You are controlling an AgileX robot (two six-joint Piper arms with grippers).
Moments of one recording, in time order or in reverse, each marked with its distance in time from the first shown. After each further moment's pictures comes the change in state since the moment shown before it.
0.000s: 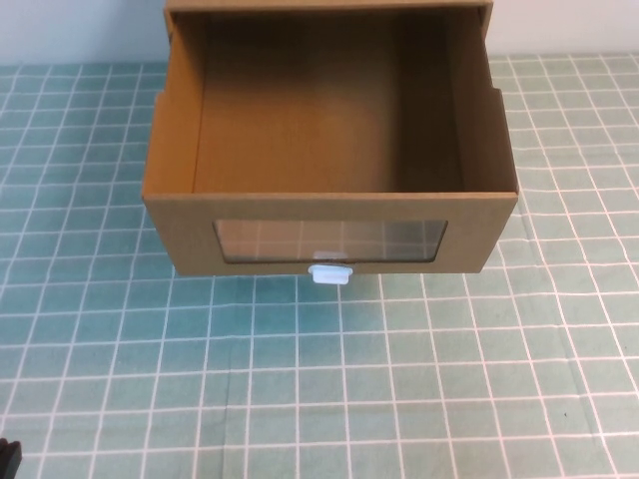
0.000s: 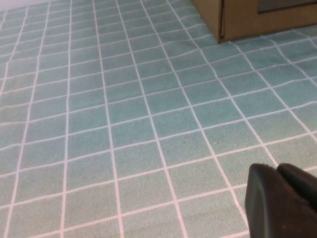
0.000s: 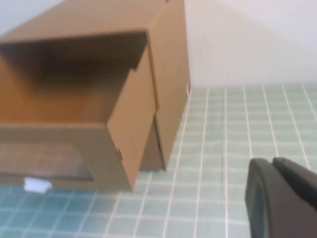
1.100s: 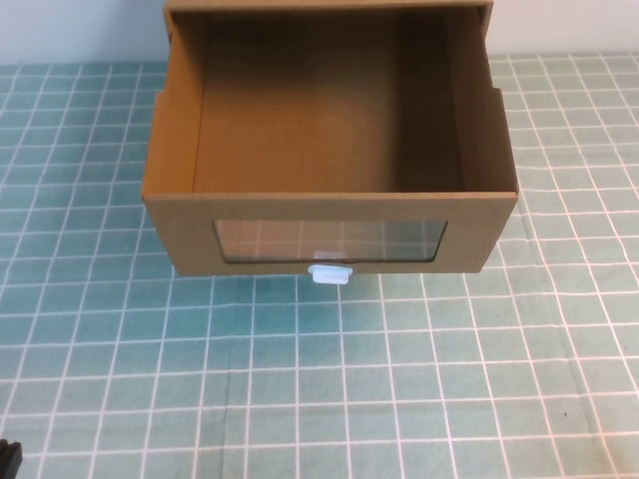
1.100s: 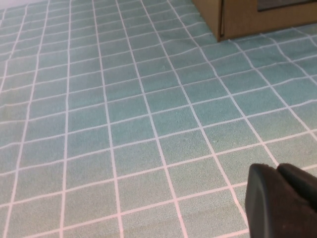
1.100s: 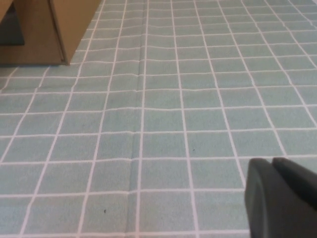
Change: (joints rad) right arm -0.228 -0.225 0.618 0.104 -0.250 -0.221; left arm 0.000 0.000 0.000 0.000 0.005 0.000
